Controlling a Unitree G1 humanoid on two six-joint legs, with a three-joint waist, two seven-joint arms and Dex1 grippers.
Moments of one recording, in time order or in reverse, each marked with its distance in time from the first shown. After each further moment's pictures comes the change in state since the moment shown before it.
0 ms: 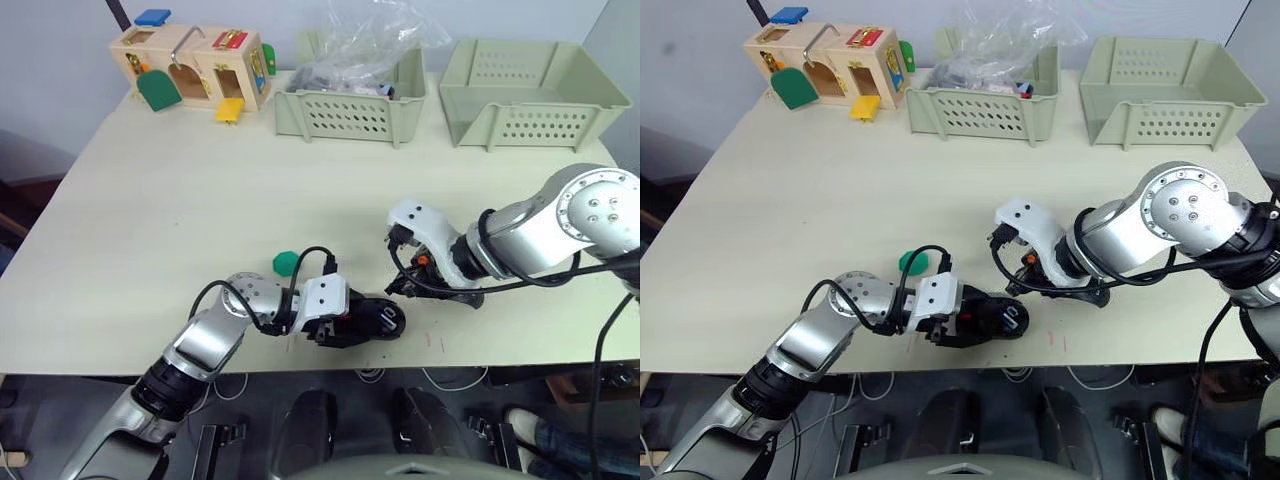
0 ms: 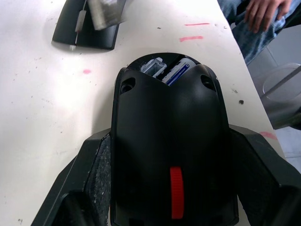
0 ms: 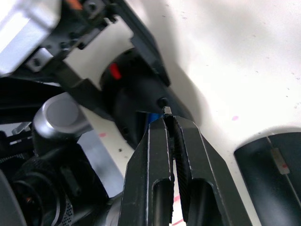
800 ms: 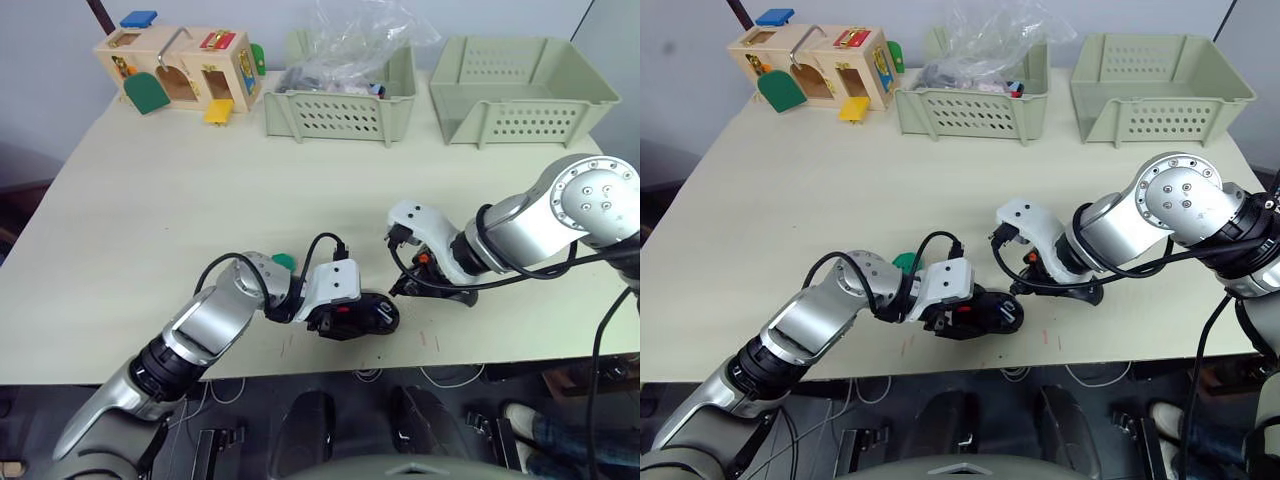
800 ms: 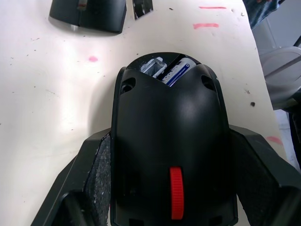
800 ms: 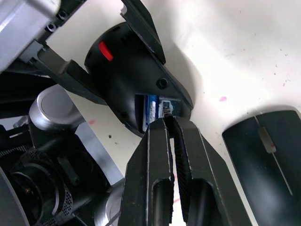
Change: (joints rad) left arm -0.169 0.043 -0.073 -0.198 0.018 0.489 0.022; right arm -0.040 0.014 0.021 0.043 0.000 0.052 0.042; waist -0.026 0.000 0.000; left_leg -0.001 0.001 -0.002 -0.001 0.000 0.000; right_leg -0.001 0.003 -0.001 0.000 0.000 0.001
